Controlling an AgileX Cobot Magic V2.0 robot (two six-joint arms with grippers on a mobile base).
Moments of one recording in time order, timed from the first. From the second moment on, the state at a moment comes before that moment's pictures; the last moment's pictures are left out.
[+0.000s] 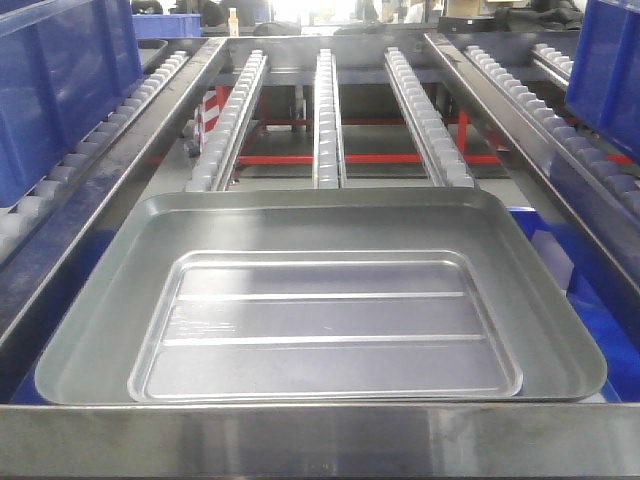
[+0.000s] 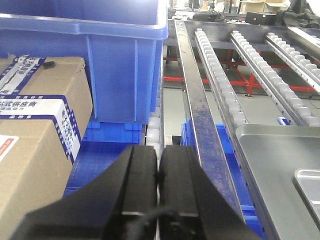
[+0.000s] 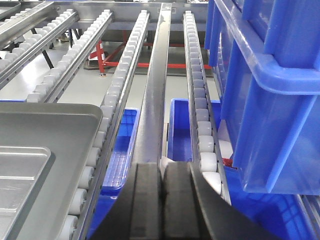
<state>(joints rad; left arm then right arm) -0.07 -0.01 0.03 -0.04 0.04 0.02 0.00 -0.01 0.03 0.01 0.11 0.02</state>
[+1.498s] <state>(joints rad) -0.07 0.11 -0.19 0.10 0.30 0.03 0.00 0.19 -0.22 0.07 0.38 0.02</state>
